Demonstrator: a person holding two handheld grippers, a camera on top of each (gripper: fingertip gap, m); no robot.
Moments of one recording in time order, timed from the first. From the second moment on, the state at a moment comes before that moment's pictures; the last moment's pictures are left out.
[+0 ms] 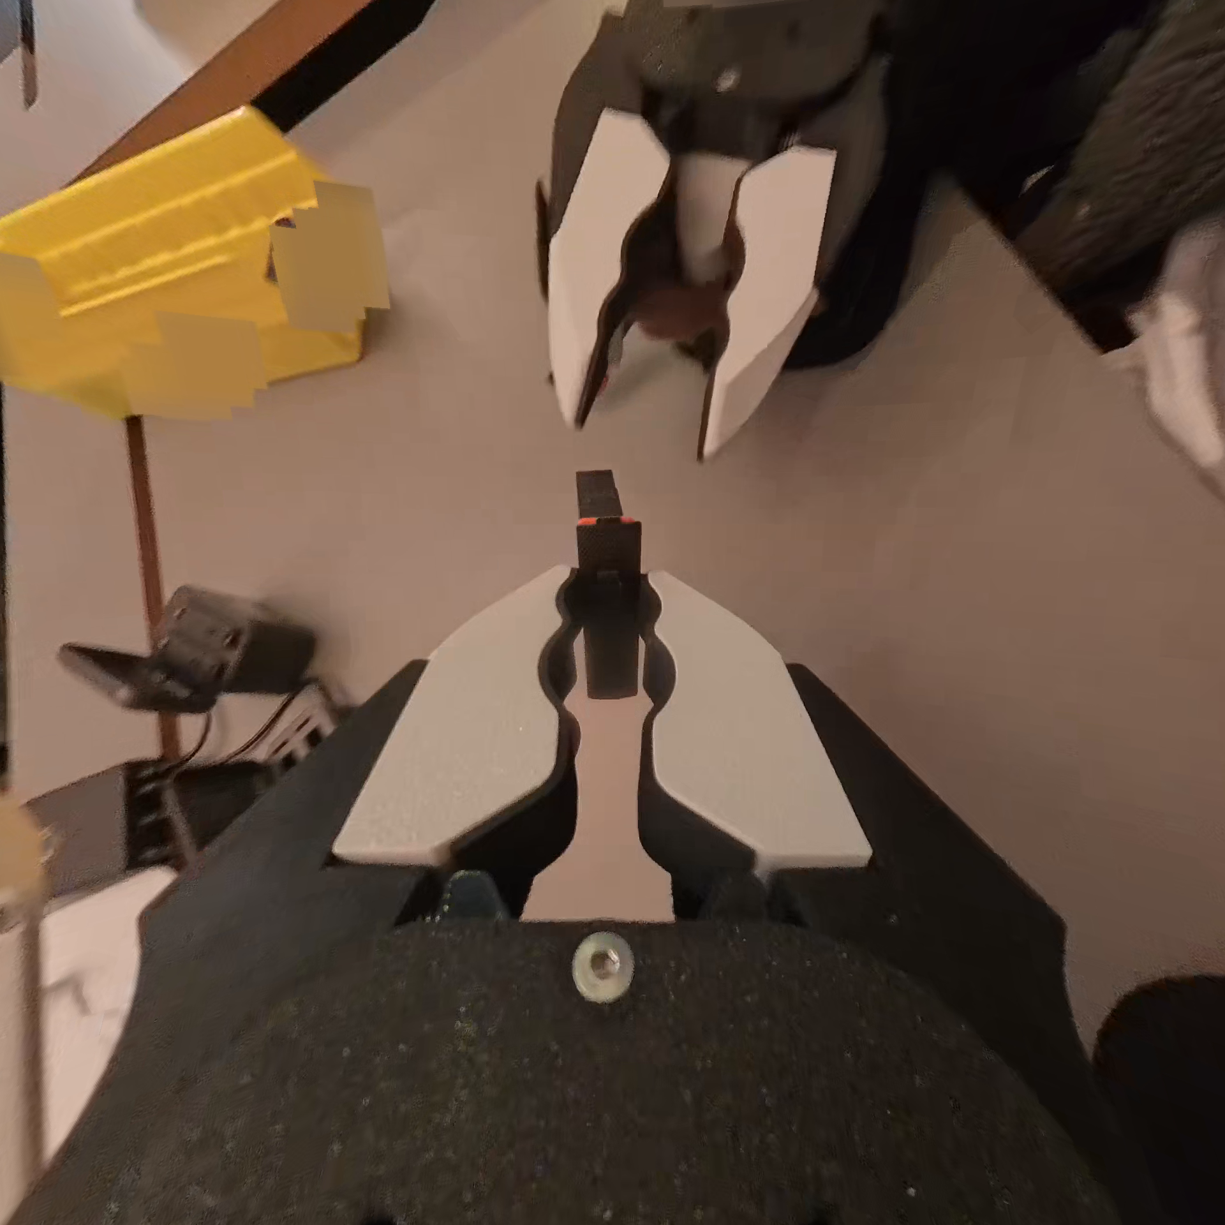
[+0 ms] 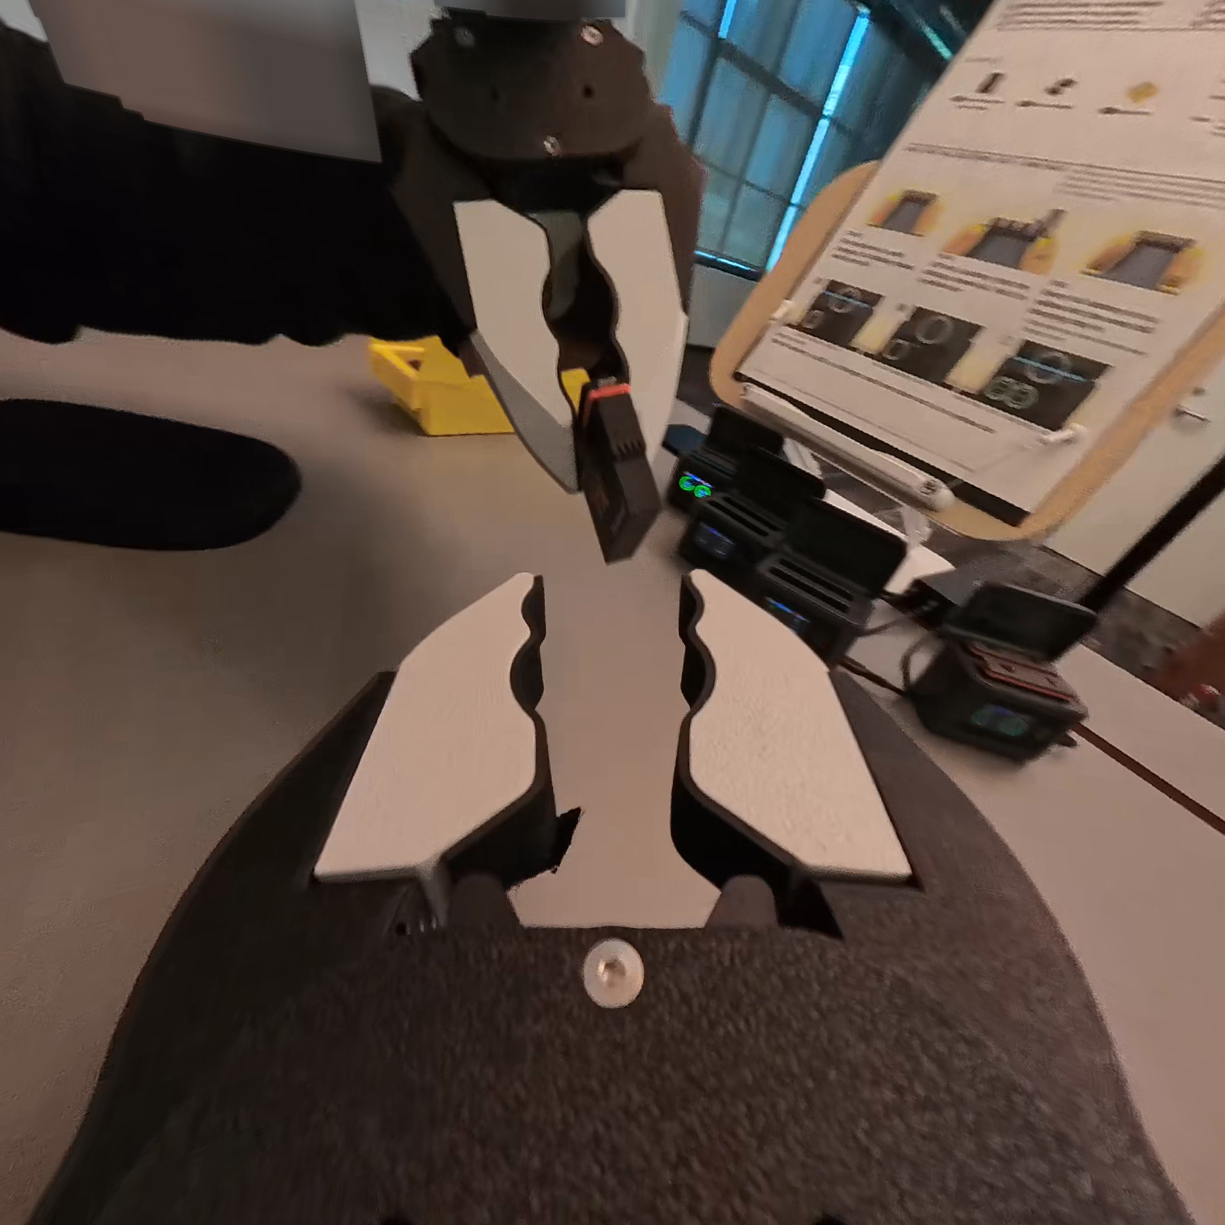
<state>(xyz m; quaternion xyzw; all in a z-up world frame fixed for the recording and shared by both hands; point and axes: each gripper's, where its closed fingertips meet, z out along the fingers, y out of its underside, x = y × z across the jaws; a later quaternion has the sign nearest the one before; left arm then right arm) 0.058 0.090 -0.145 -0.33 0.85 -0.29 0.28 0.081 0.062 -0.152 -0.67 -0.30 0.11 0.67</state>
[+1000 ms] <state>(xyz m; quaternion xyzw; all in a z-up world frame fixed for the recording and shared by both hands) 0.062 0.069 -0.177 -0.65 0.39 -0.65 -0.01 0.060 0.061 -0.177 -0.44 -0.51 -0.41 0.61</state>
